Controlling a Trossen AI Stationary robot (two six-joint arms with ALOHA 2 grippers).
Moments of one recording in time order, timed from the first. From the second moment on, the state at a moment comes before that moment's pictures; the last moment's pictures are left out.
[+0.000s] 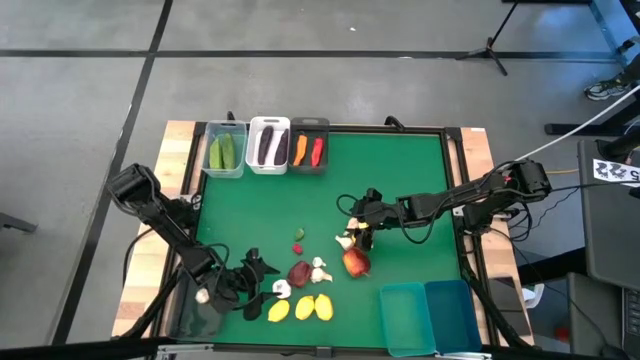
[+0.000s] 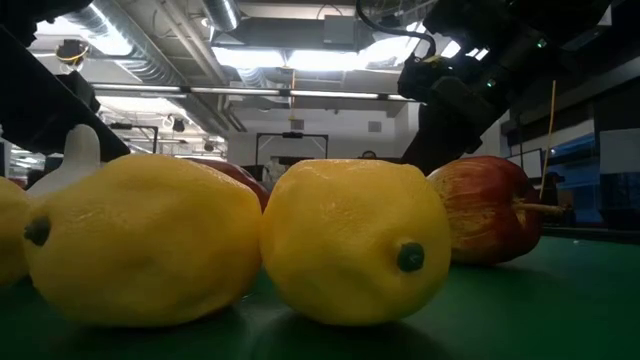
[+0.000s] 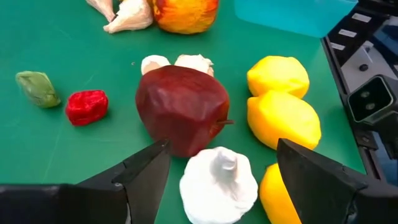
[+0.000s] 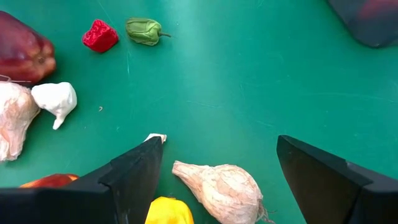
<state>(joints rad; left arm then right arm) -0.83 1.61 0.63 0.24 -0.74 -0.81 0.13 1.53 0.75 0.00 0.23 0.29</state>
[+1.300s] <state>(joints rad) -0.78 1.61 0.63 0.24 -0.63 -0.81 0.13 1.53 0.75 0.00 0.23 0.29</state>
